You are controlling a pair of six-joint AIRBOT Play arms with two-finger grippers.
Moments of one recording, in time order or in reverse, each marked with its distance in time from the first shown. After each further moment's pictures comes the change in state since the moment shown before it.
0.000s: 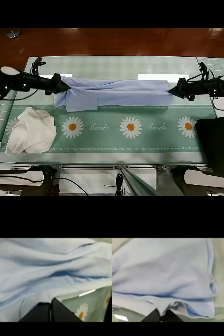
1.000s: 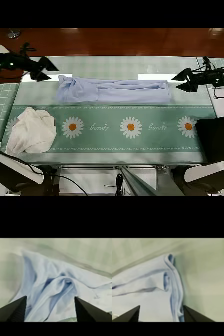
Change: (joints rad) left arm 0.130 -0.268 0.571 0.307 -0.227 -0.275; right arm -0.117 -0.298 0.332 -0.018 0.155 0.013
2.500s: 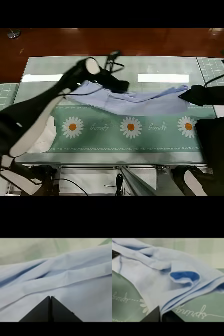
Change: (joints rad) left arm -0.899 0.060 -0.181 -0.040 0.413 0.084; right arm 0.201 0.947 -0.472 -0.173 0.068 0.048
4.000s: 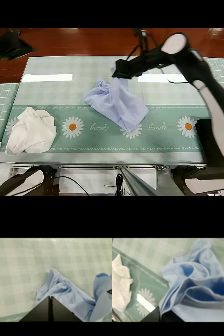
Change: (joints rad) left arm 0.849 0.682 -0.159 -0.029 -0.330 0.142; right arm 0.634 -0.797 0.674 0.130 -0.226 0.113
